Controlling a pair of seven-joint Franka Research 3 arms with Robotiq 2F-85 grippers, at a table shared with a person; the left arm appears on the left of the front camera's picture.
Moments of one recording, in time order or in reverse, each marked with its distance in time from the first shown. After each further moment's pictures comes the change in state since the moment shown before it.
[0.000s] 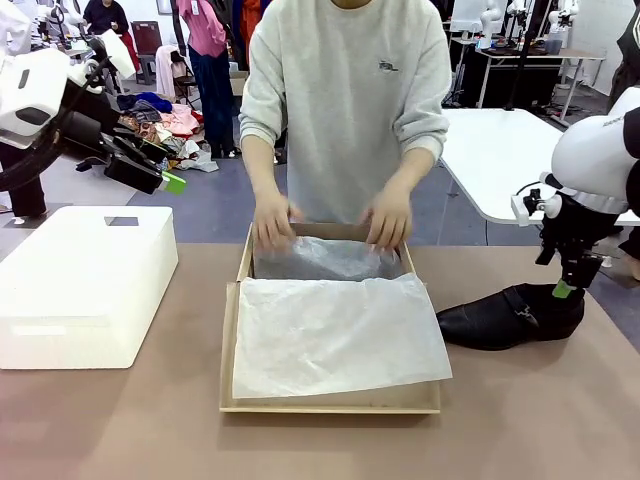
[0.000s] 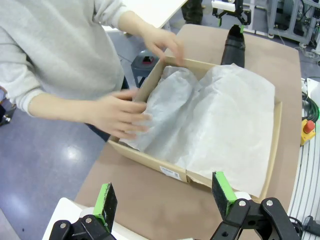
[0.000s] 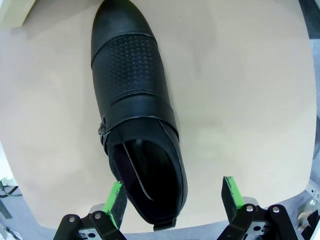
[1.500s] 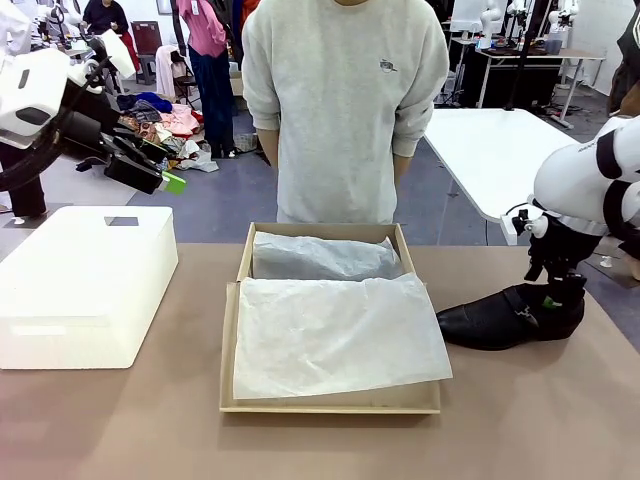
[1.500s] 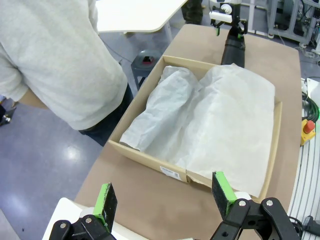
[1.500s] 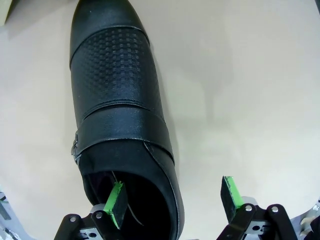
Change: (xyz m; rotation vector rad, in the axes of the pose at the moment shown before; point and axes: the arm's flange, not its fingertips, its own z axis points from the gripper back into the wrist) left arm 0.000 0.000 0.000 0.000 0.000 0.000; right arm -0.002 -0.008 -0.046 0.017 -0.008 0.003
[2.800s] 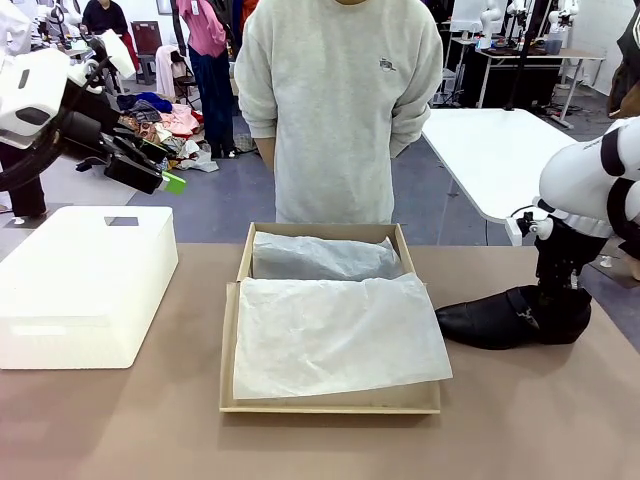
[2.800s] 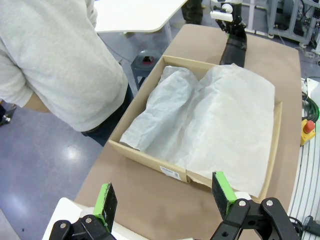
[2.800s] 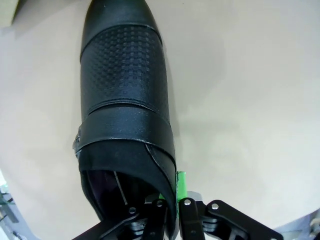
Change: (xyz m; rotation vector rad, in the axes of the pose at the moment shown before) left arm 0.000 0.000 0.000 0.000 0.000 0.000; right arm -0.011 0.001 -0.001 0.037 -0.020 -0.035
